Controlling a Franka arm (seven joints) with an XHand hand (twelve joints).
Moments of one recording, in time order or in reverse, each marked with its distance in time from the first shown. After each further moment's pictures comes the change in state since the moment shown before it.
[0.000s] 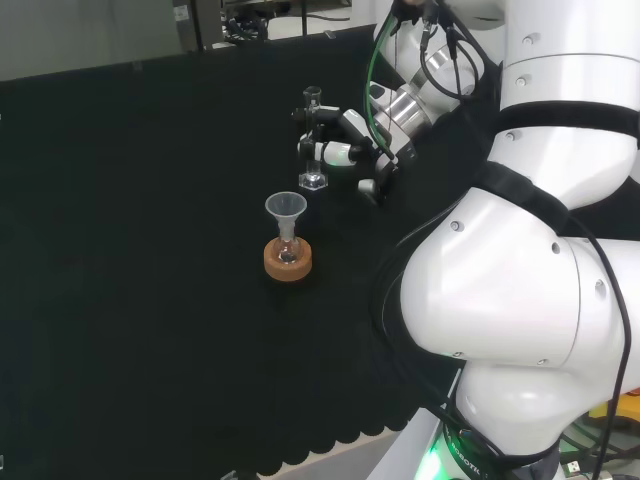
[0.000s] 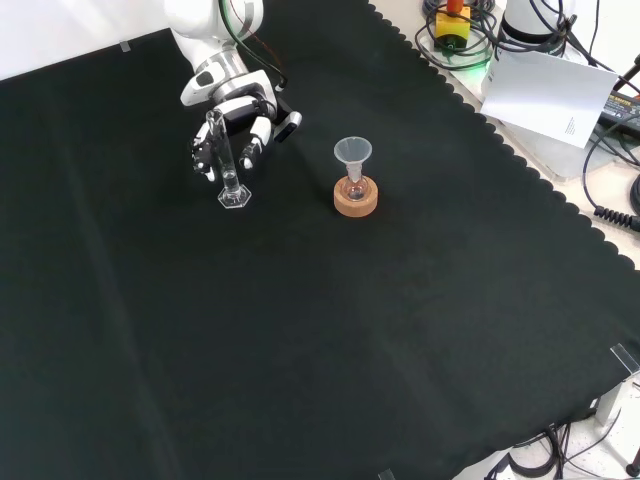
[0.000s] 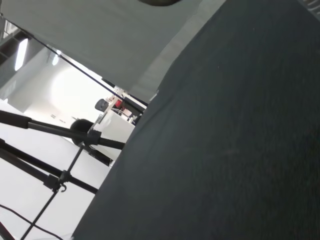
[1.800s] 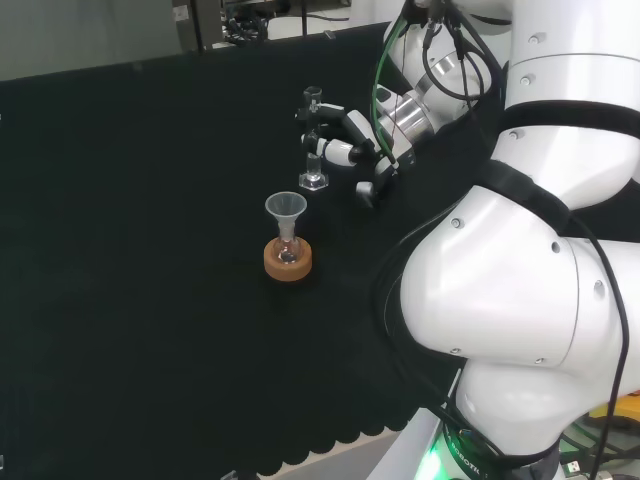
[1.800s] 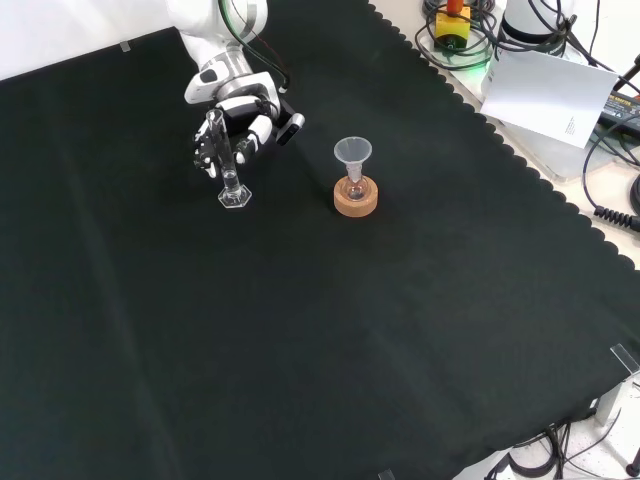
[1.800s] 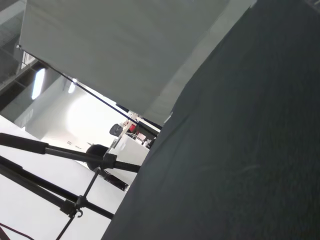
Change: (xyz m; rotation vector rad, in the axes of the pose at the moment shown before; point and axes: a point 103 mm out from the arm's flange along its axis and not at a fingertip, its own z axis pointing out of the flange) arm 0.003 -0.001 0.002 -0.074 0.057 -0.014
